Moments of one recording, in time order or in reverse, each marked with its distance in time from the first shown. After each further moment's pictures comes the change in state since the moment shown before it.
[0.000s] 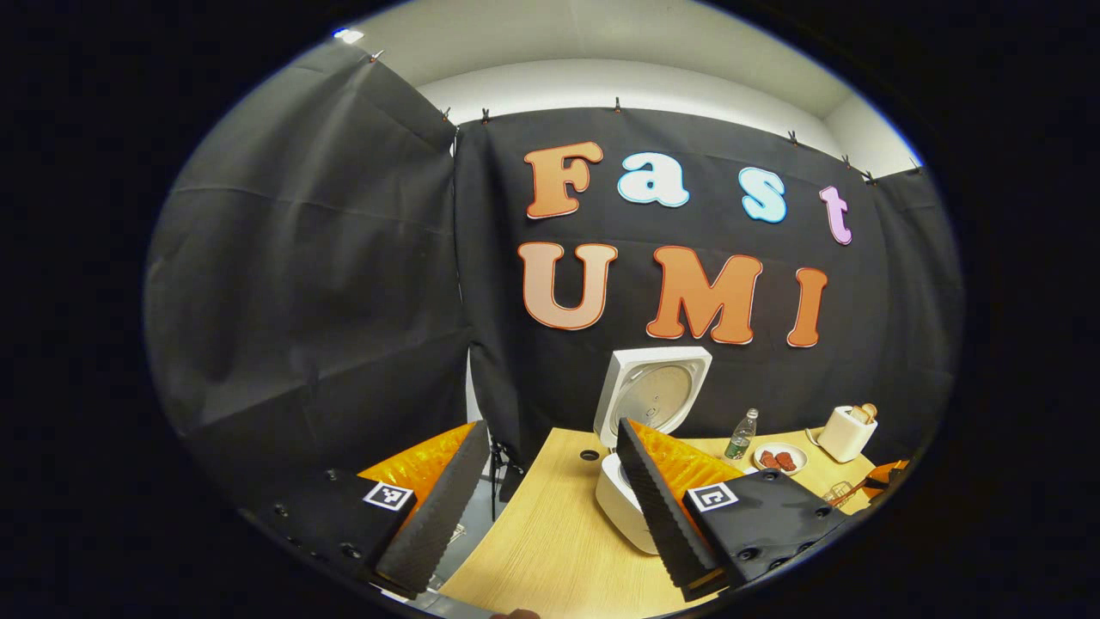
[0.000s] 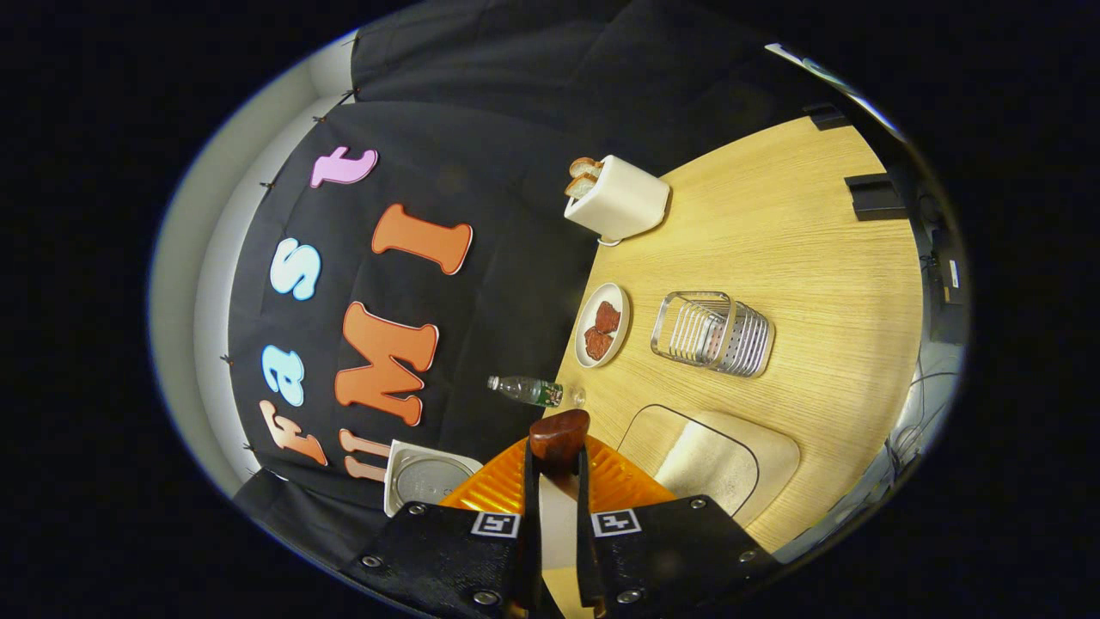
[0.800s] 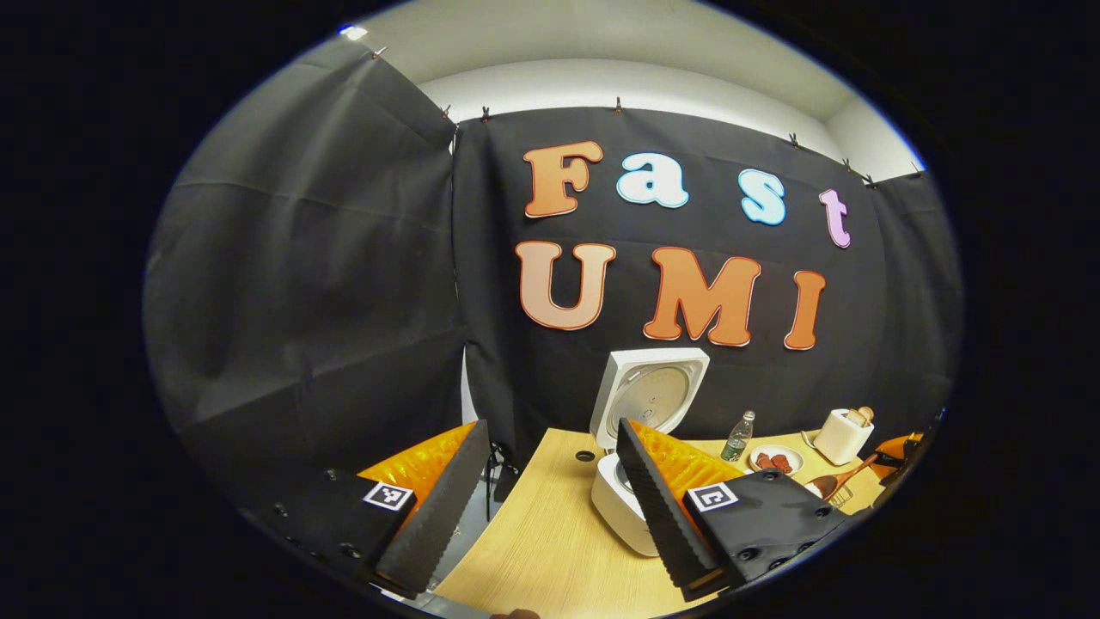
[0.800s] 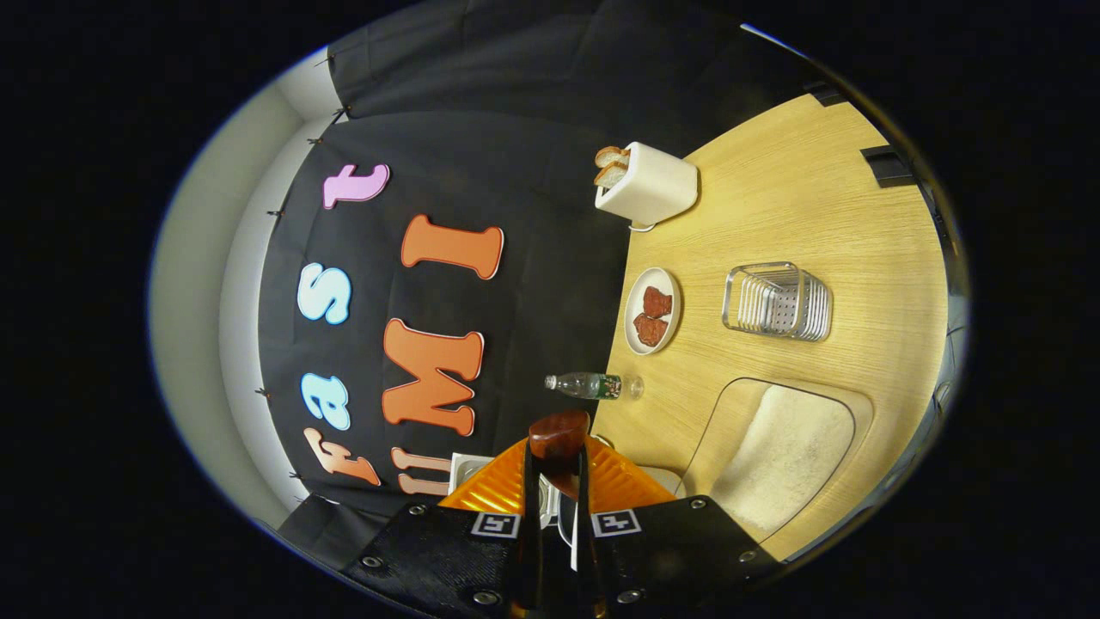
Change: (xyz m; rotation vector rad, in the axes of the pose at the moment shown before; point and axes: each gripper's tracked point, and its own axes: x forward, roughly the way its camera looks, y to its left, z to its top) left arm 0.005 0.002 -0.005 -0.009 0.009 -0.015; right arm 0.008 0.082 -0.008 0.116 0.027 0.109
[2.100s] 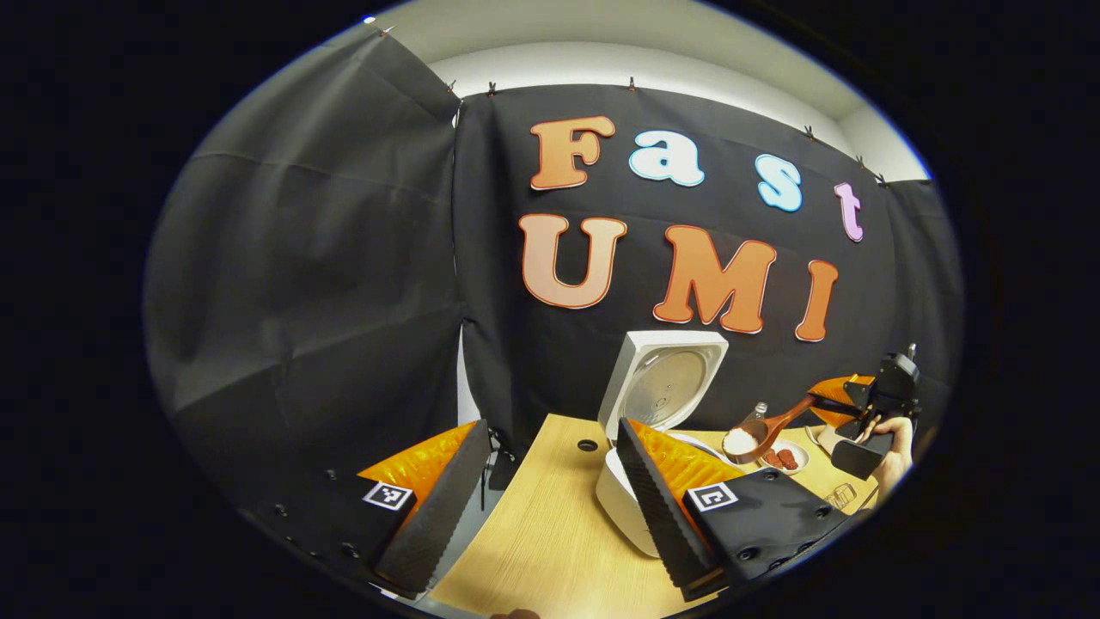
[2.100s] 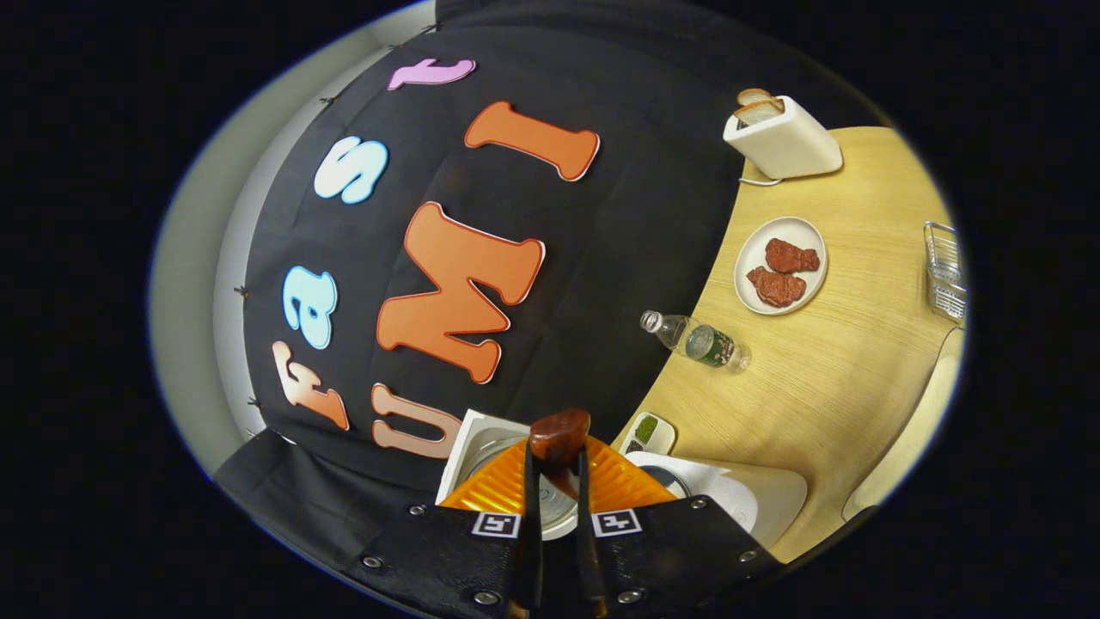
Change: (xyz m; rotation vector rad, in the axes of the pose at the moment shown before) left arm 0.054 0.018 -0.027 -0.021 0.072 0.005; right arm 0.174 0.120 -0.133 -0.283 0.129 0.052
